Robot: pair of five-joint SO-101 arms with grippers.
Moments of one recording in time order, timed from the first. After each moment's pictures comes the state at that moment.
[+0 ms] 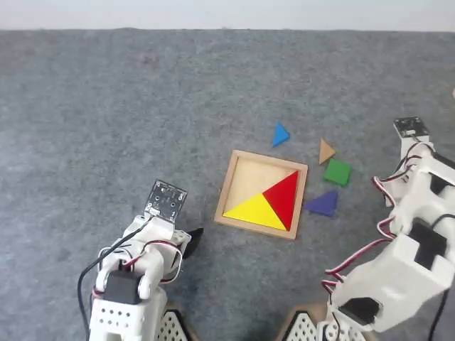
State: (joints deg) left arm 2.8 -103.1 97.1 72.0 -8.1; right arm 28.9 15.8 19.7 52.9 37.1
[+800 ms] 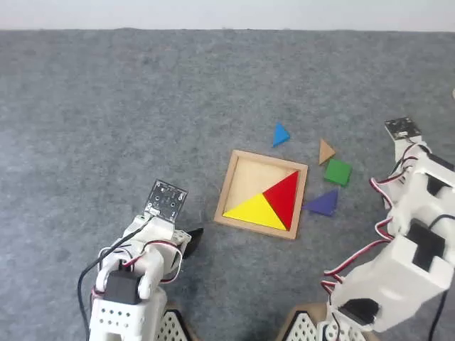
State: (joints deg) left arm 2.8 -103.1 97.1 72.0 -8.1; right arm 28.0 15.9 21.6 51.0 41.9
